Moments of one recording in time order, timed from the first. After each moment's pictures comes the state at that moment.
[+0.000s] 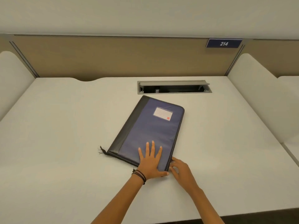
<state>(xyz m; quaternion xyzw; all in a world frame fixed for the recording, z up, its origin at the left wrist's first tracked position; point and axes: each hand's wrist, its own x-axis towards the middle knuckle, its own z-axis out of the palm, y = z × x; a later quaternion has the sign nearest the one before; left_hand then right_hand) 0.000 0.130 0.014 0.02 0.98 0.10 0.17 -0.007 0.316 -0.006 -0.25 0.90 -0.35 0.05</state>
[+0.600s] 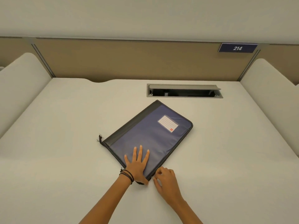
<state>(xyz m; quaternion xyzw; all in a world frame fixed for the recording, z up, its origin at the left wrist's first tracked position) 0.022 0.080 0.052 0.00 0.95 0.03 0.31 0.029 0.246 -0.016 -0.29 0.92 -0.25 -0.05</state>
